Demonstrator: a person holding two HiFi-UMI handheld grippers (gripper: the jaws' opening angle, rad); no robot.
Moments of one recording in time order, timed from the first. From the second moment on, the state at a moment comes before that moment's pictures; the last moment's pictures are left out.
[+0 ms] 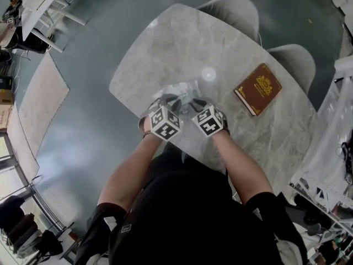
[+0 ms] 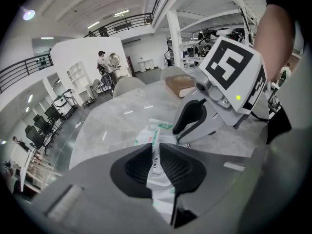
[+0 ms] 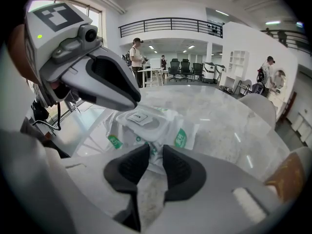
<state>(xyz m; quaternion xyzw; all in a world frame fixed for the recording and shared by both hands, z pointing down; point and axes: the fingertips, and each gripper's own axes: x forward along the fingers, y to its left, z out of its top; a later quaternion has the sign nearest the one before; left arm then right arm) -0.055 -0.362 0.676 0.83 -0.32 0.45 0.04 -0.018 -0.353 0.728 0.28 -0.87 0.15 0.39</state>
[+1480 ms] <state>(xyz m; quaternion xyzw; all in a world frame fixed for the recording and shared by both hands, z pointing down) -0.117 -0.437 0.694 0.81 -0.40 0.43 0.08 -0.020 -0.354 0.734 0.26 -0.86 0.15 0.40</state>
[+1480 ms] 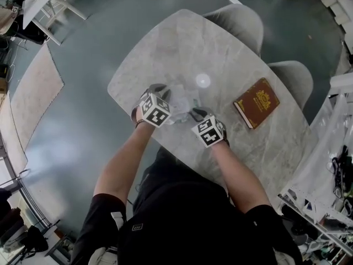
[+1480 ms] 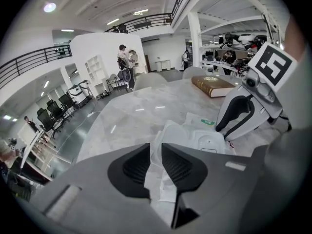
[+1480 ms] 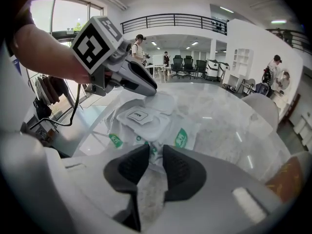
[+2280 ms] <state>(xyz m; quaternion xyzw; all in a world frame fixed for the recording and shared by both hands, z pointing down) -0.112 -0.313 0.591 0.80 -0.50 0.31 0.14 0.023 -0.289 0.642 0.32 -0.89 0.25 0.21</state>
